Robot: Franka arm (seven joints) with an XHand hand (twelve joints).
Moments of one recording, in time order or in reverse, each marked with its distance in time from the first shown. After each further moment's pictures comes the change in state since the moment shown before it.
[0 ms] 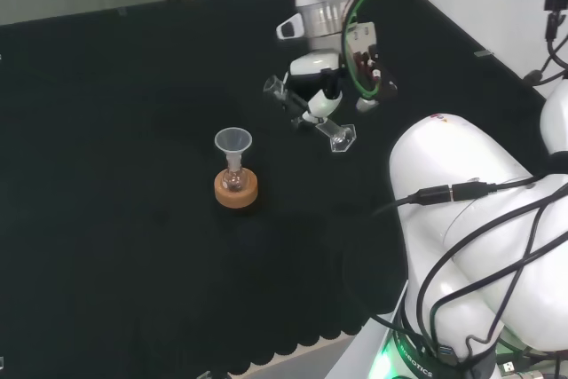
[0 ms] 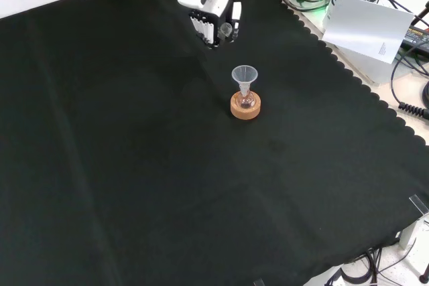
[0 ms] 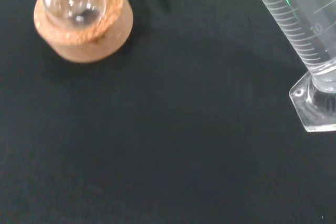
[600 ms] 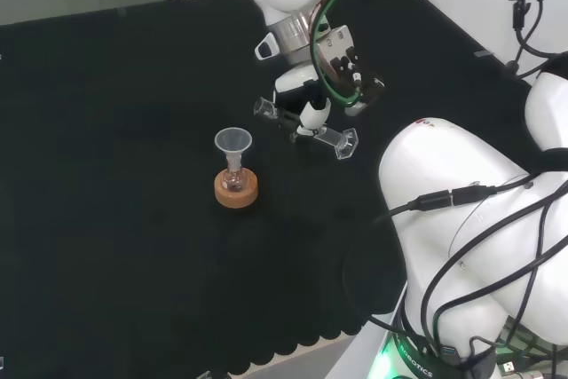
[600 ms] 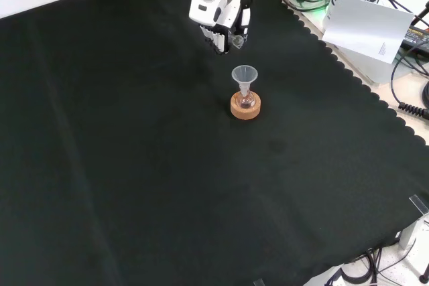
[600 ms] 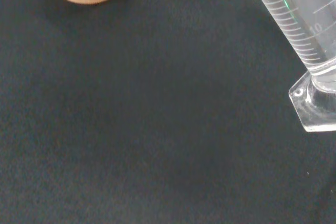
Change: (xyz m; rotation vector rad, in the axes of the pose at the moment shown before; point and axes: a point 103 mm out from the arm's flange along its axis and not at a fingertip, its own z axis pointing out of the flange) arm 0.021 0.001 0.003 0.160 -0.120 0.025
